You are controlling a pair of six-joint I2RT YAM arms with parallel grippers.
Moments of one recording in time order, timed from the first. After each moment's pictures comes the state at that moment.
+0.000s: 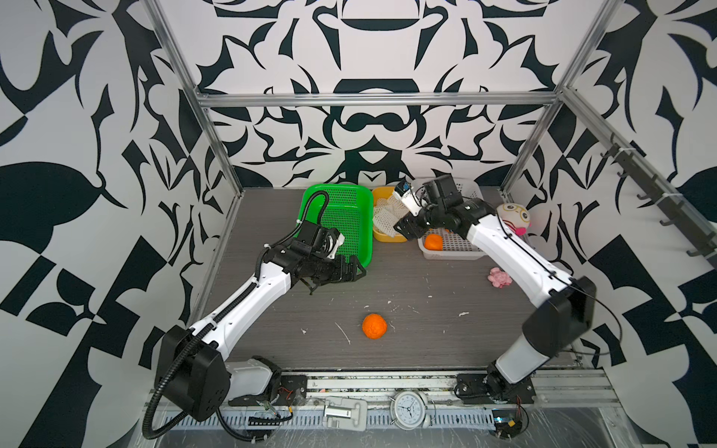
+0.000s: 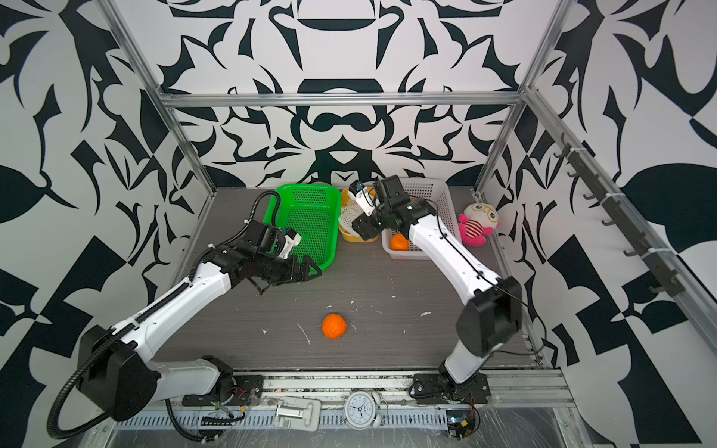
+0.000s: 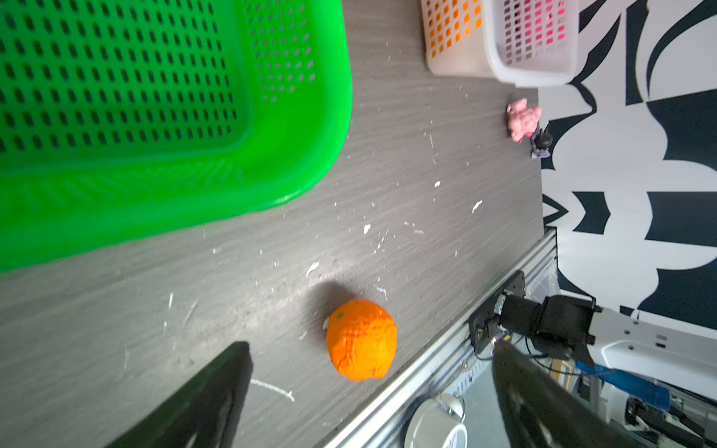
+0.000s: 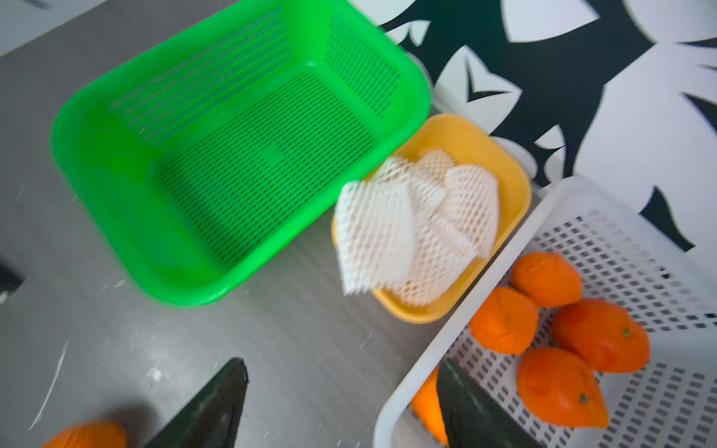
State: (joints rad) left arm -0.50 1.26 1.00 -0.72 0.50 -0.49; right arm 0.50 1.53 1.45 -0.69 -0.19 -0.30
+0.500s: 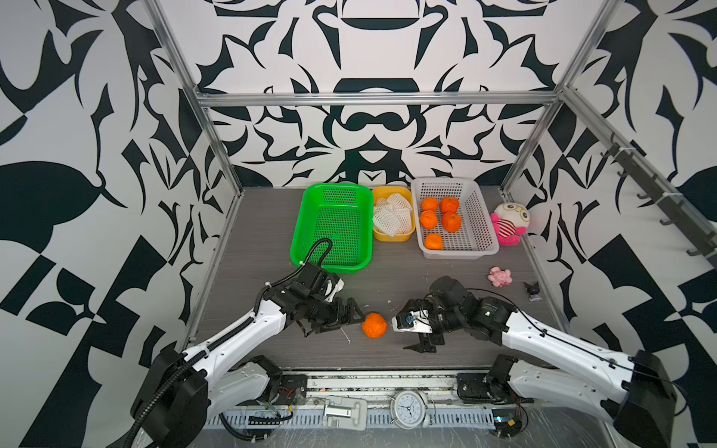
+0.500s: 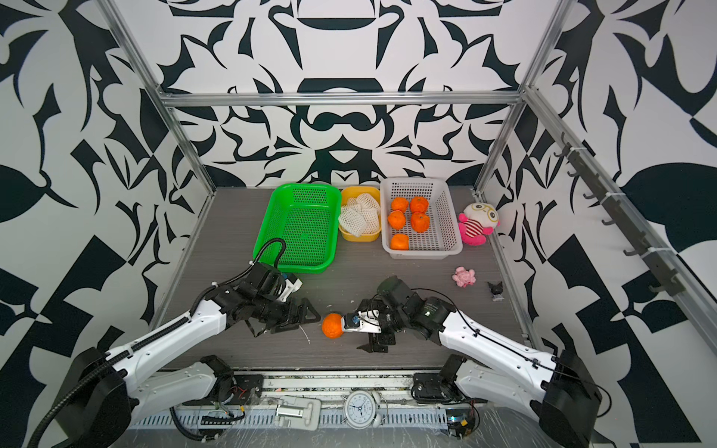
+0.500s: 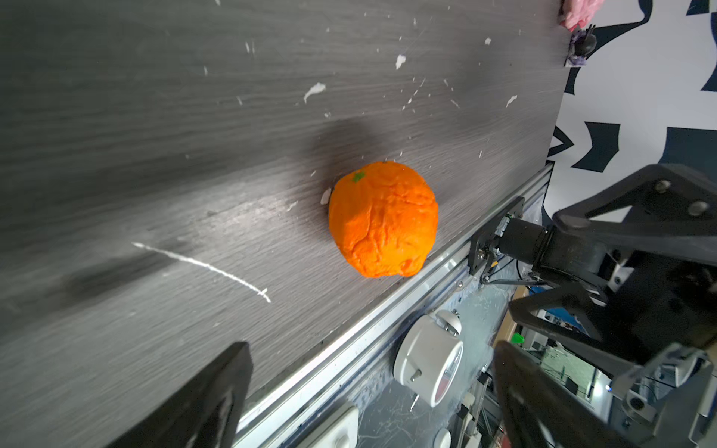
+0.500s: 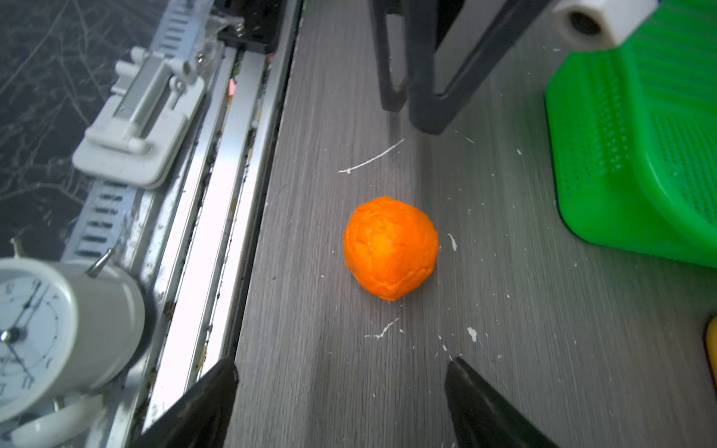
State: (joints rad) left arm -0.62 1.09 0.59 -0.57 0.64 -0.70; right arm 0.84 0.98 0.59 -0.50 -0.49 -0.75
